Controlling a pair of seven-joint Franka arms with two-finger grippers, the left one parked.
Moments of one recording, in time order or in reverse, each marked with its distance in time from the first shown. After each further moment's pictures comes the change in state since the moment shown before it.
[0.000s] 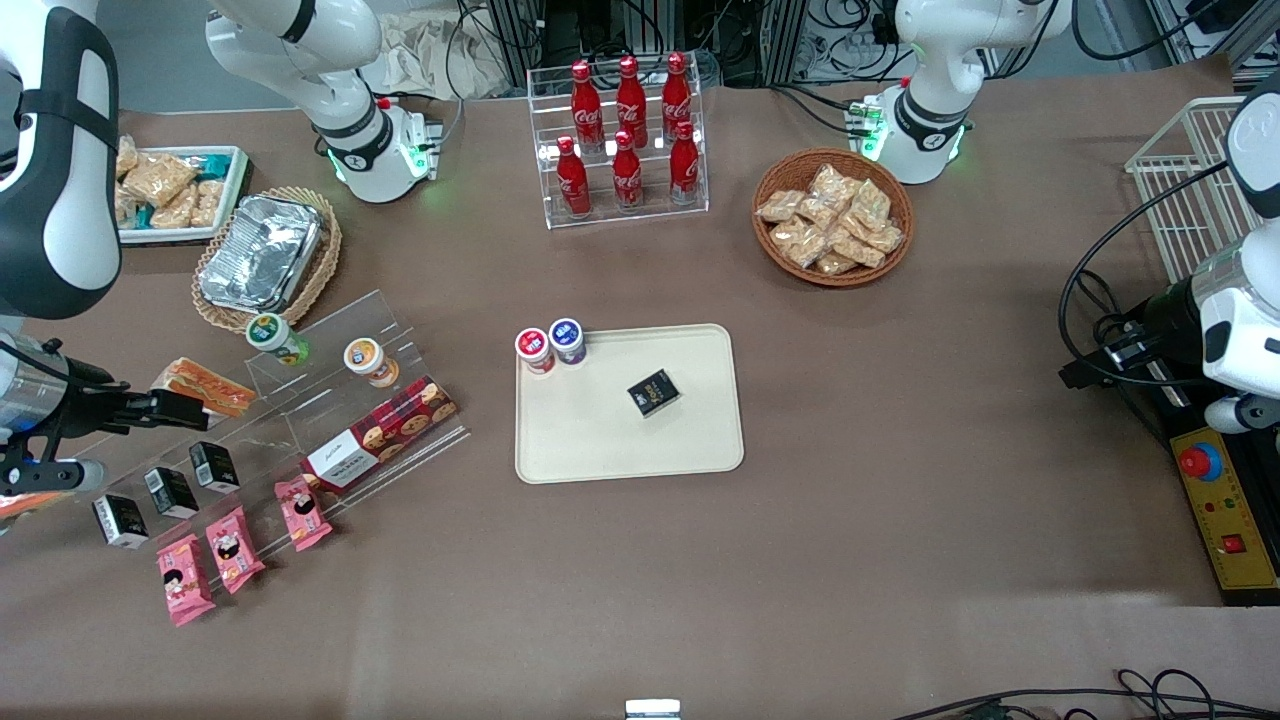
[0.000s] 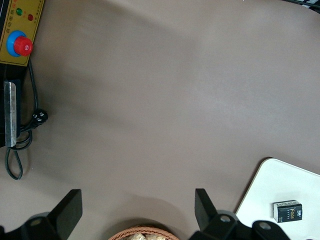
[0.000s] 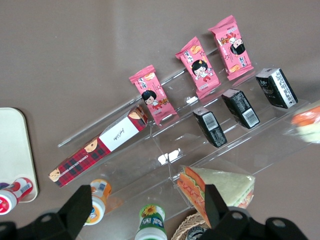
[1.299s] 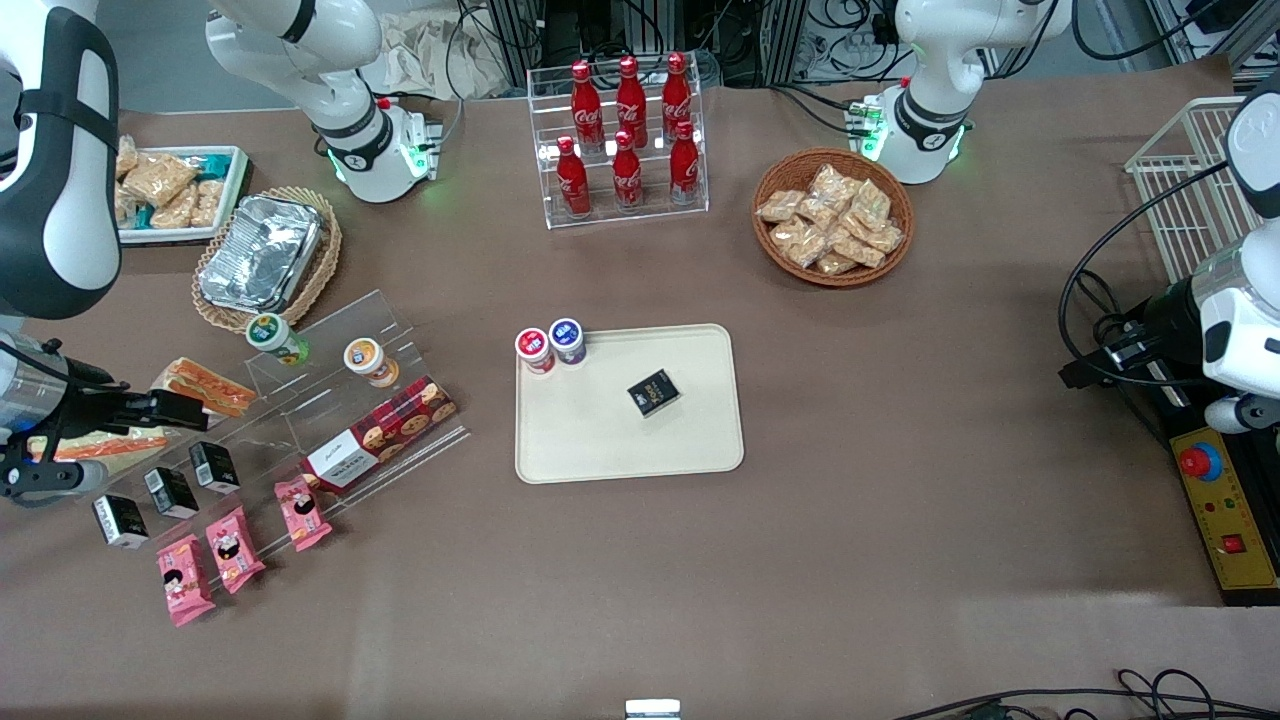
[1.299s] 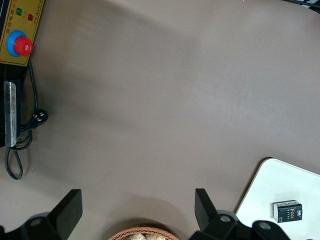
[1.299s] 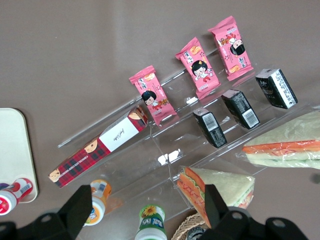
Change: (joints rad) arm 0.000 0.000 0.000 0.000 0.000 0.002 0.000
